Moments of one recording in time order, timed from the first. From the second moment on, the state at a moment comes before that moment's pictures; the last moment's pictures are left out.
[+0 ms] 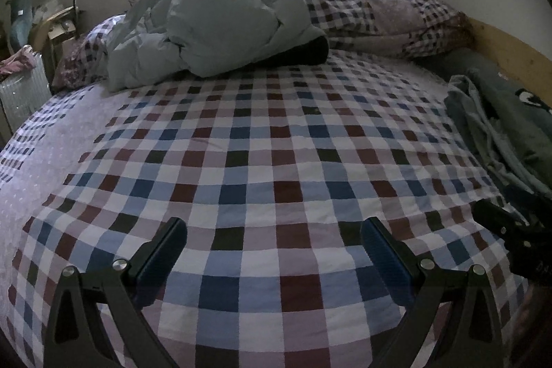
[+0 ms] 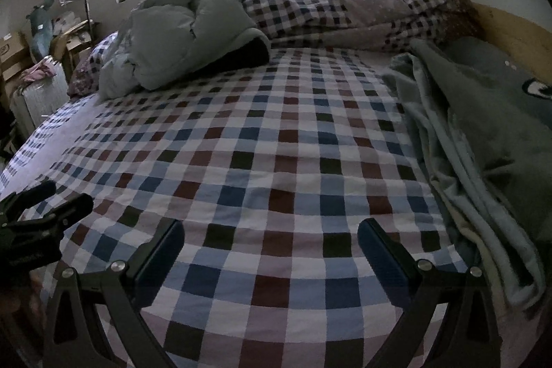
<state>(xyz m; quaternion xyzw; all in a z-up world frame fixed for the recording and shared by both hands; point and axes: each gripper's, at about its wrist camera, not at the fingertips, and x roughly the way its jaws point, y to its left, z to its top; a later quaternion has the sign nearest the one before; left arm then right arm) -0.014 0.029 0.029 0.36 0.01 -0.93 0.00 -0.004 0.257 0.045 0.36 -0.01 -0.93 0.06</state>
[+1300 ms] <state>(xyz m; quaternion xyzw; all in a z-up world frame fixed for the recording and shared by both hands) -0.030 0.027 -0.002 0.42 0.00 -0.91 -0.02 -0.027 0.233 -0.002 0.45 -0.01 -0.89 0.07</state>
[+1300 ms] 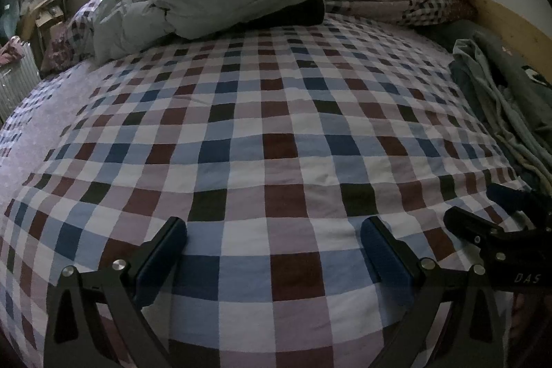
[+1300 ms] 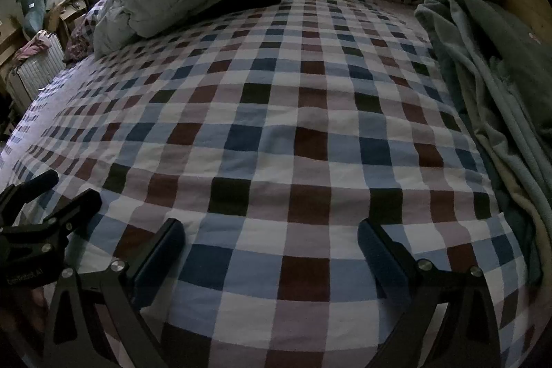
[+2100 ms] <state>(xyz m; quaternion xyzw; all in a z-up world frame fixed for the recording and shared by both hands) -0.027 0.029 -0.003 0.41 0.02 -0.91 -0.01 -0.026 0.233 -0.002 0.45 -0.01 -0.89 0.07</state>
